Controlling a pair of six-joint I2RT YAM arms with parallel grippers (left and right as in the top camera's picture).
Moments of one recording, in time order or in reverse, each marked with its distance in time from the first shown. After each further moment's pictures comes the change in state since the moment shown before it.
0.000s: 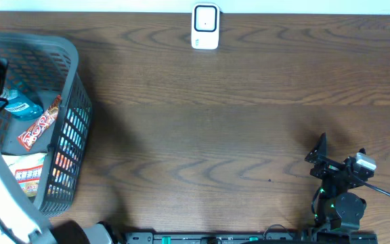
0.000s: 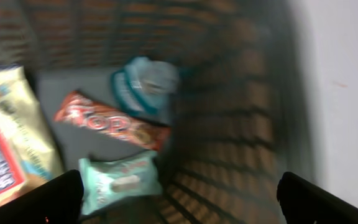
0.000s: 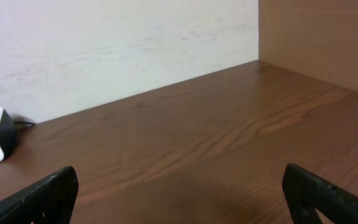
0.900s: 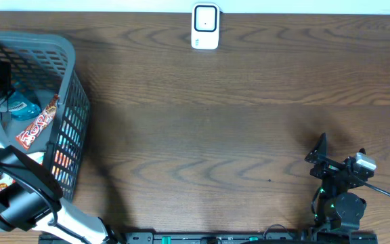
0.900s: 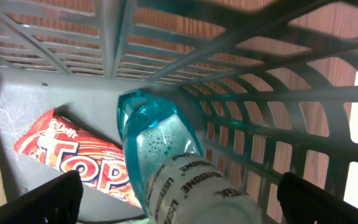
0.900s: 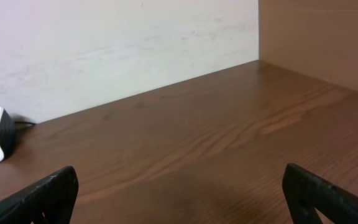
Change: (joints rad) left arm 0.024 0.395 0.000 0.181 -0.091 -0.187; right arm 0.000 0.000 0.000 0.000 0.000 0.000
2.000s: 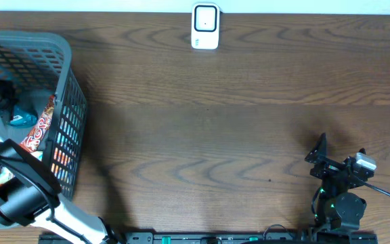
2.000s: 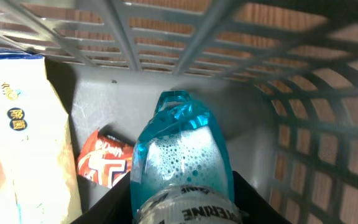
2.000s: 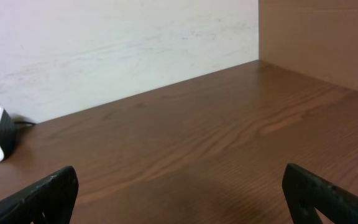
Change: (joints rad) left arm -0.011 0.027 -0.004 -0.121 -0.139 0.024; right arm 0.000 0.000 0.000 0.000 0.000 0.000
